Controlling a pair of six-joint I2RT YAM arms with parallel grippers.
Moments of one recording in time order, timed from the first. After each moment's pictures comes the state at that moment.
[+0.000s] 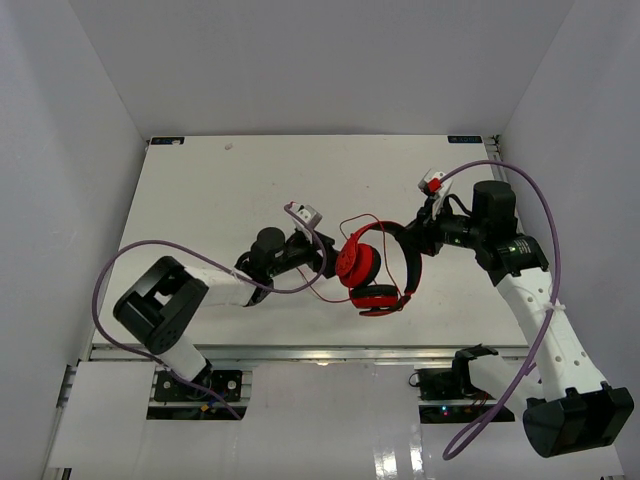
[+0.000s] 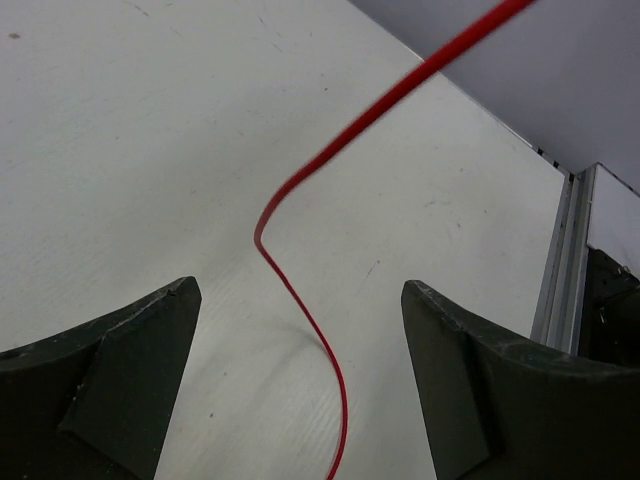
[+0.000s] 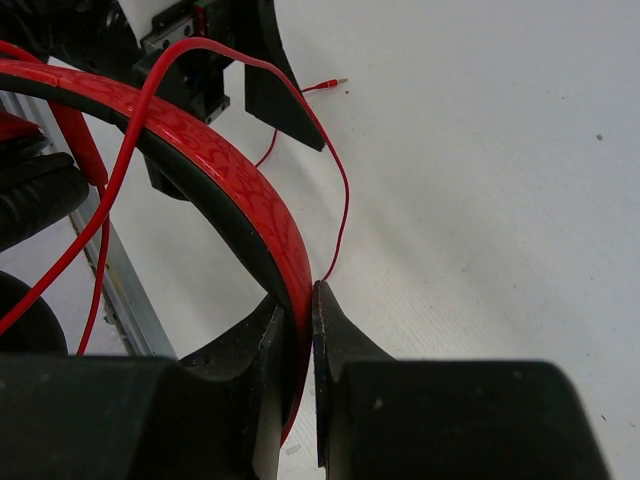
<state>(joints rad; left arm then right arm) -0.69 1.58 0.59 0.89 0.38 -0.32 0.22 0.98 1.01 -0.56 -0.78 -0.27</state>
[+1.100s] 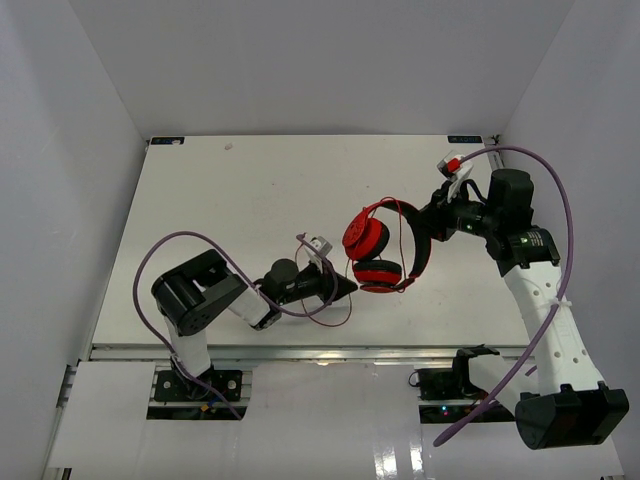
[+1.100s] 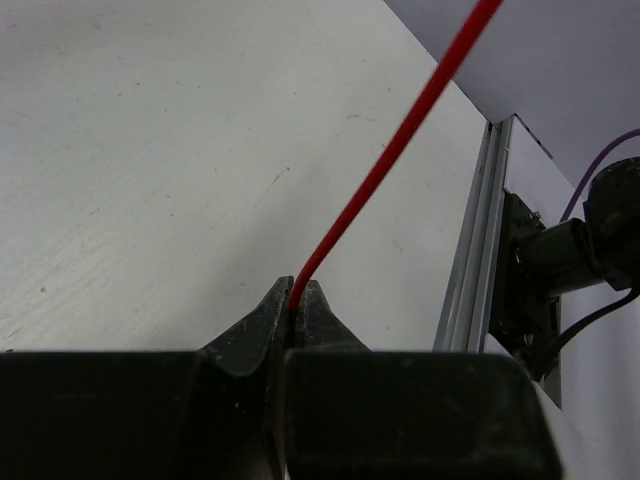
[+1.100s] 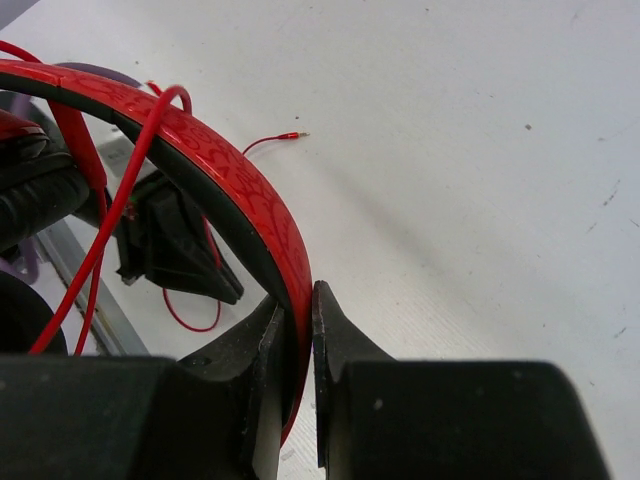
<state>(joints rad) -0.85 1.83 0.48 1.23 0.35 -0.55 0.13 1.01 1.09 -0.57 -0.77 -0.19</state>
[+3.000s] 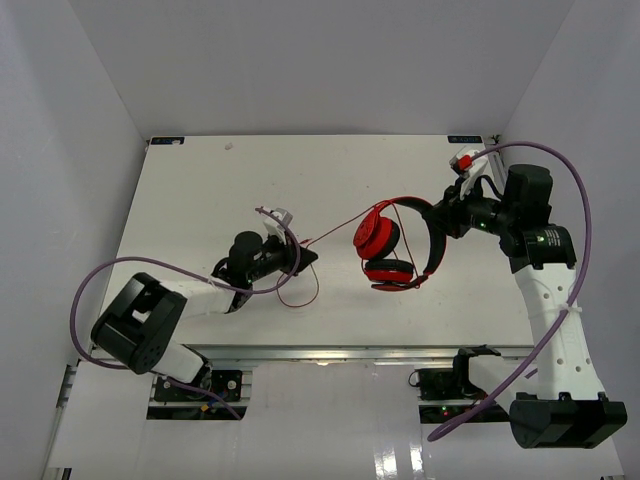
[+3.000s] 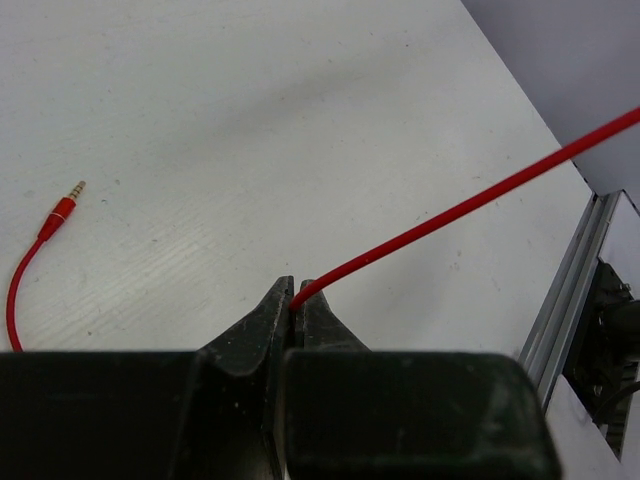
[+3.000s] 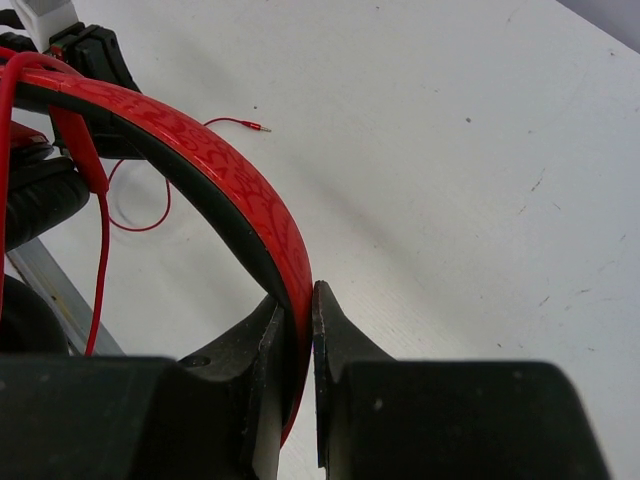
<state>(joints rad) -0.55 1.45 0.46 0.75 0.37 -0.44 0.05 1.00 1.20 -0.71 -0.75 -0.31</state>
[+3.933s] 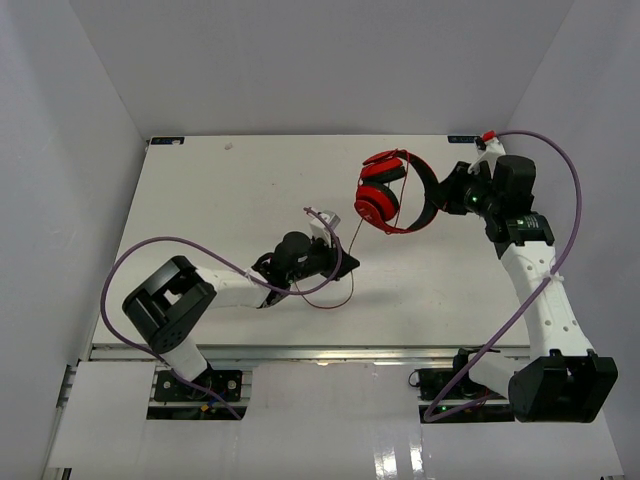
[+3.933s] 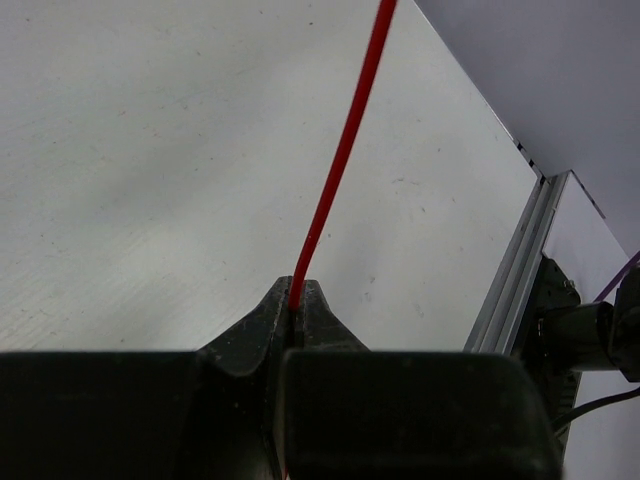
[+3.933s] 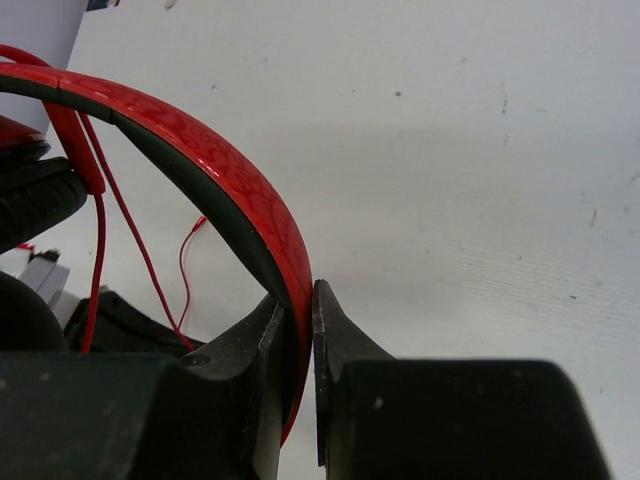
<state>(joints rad) -0.82 1.64 0.69 0.70 0.23 -0.52 0.04 1.14 1.11 -0.40 -0.47 0.29</state>
